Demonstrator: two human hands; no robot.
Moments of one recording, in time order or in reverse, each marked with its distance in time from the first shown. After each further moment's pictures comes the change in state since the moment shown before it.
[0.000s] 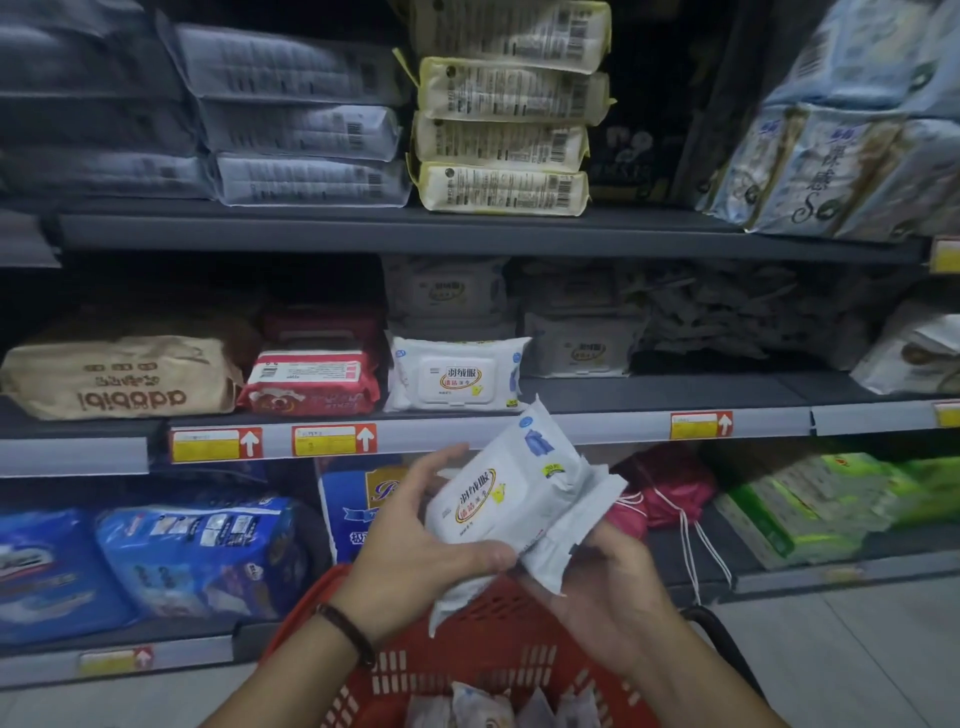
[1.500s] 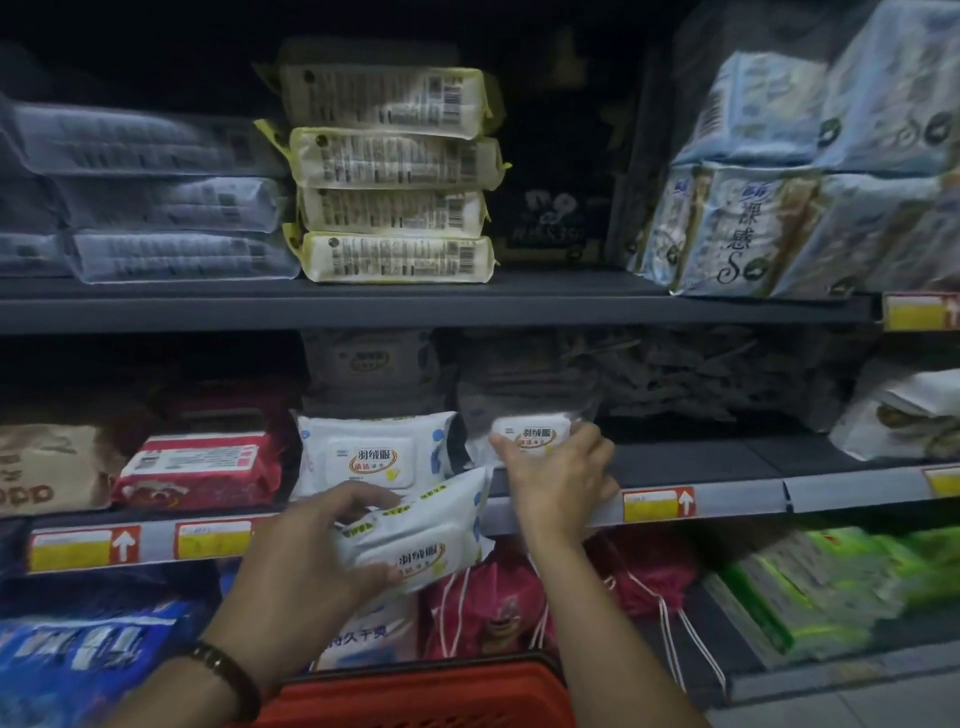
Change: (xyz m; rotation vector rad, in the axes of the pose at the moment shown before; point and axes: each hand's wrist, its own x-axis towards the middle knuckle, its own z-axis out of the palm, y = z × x) left_hand 0.066 0.042 0.016 0.707 0.195 0.070; right_hand 0.173 -0.099 -0.034 -1.267 1.051 -0.676
